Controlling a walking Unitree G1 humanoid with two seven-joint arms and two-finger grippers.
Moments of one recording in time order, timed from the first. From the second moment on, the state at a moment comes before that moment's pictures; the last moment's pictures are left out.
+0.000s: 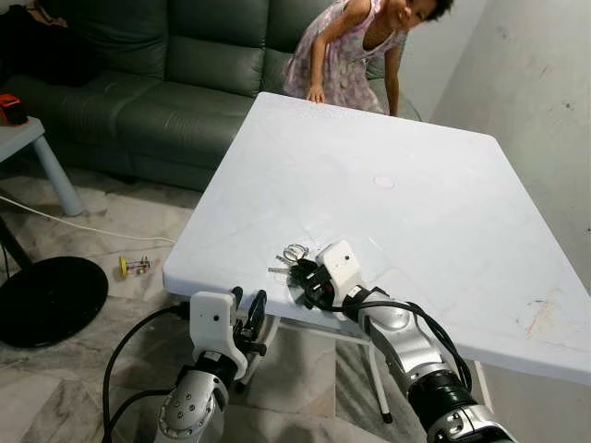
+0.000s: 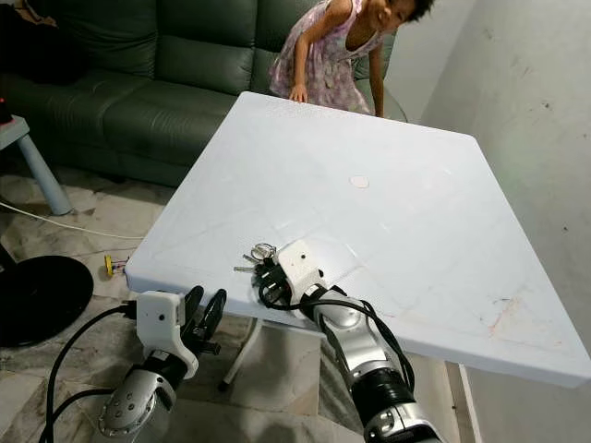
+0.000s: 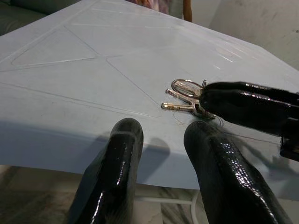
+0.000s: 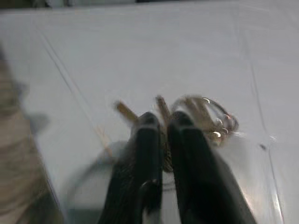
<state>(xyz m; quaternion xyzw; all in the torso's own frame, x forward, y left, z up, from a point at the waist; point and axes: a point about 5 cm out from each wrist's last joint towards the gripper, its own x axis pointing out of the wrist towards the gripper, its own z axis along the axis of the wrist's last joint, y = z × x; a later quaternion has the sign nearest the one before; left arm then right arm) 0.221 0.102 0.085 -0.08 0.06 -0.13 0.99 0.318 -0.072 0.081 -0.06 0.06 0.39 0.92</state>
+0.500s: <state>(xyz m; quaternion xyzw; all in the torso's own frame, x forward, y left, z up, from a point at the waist) 0.221 0.102 0.085 -0.08 0.06 -0.13 0.99 0.325 -0.093 0.087 -0.05 0.04 0.40 0.92</state>
